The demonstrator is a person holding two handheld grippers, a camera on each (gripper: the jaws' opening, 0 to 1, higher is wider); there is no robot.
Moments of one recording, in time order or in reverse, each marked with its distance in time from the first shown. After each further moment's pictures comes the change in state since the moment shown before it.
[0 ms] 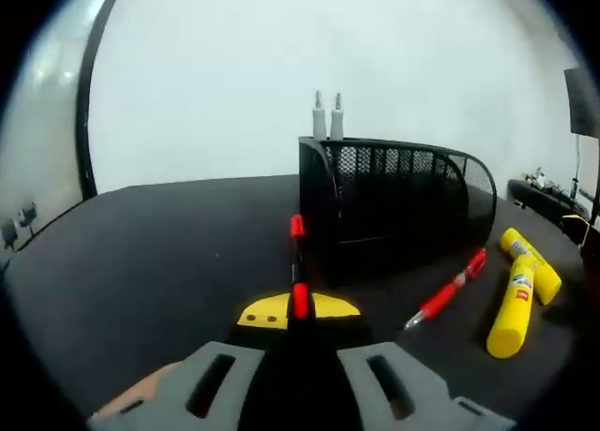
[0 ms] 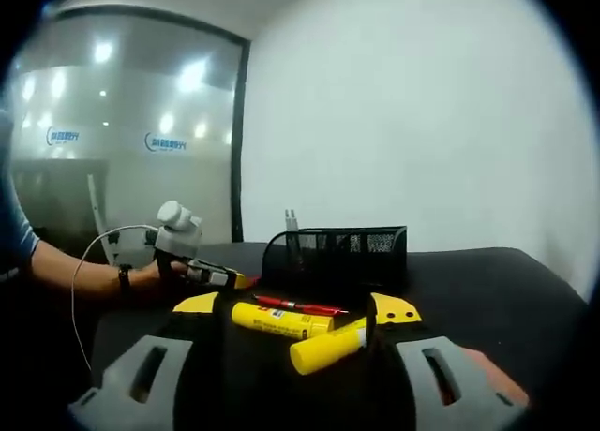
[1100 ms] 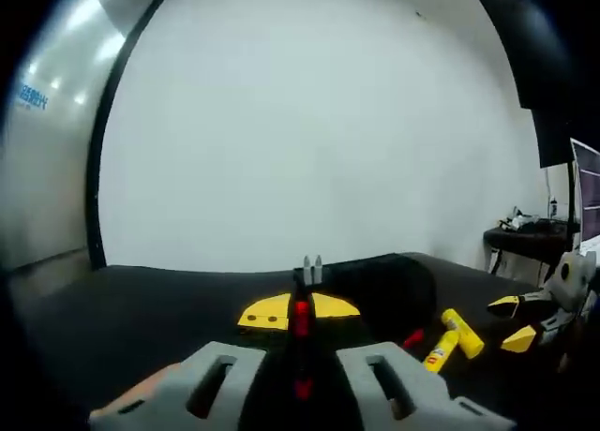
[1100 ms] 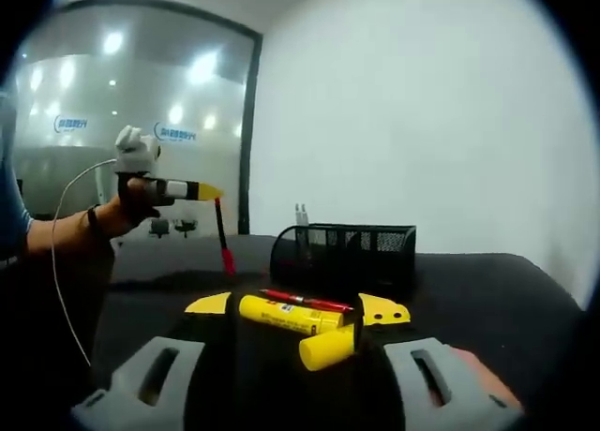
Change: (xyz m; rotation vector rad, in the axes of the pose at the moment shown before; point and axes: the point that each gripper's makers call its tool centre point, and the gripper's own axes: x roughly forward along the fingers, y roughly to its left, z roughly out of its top) left arm -0.108 0.000 0.118 0.026 -0.330 -0.093; right arm 0.002 0.014 -0.006 -0.049 0.032 0.045
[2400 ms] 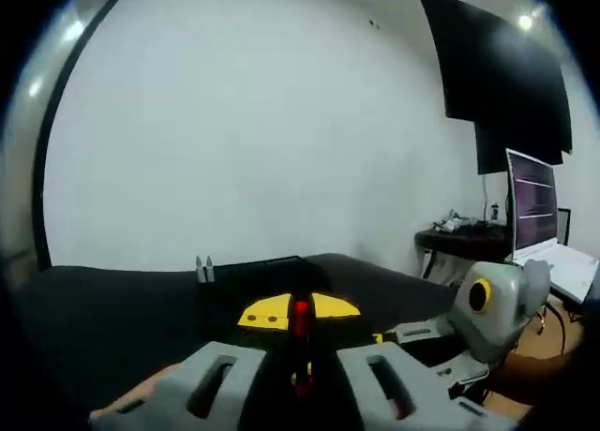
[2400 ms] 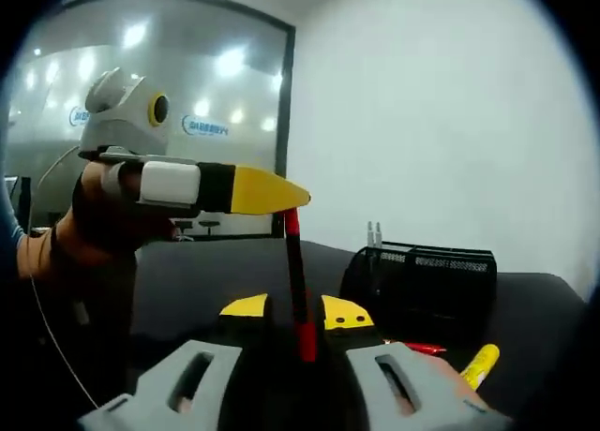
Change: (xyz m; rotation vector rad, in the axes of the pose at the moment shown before) left arm -0.035 -0.110 0.007 -0.013 0.013 -0.295; right arm 0.069 0.085 0.029 -0.034 0.011 0.106
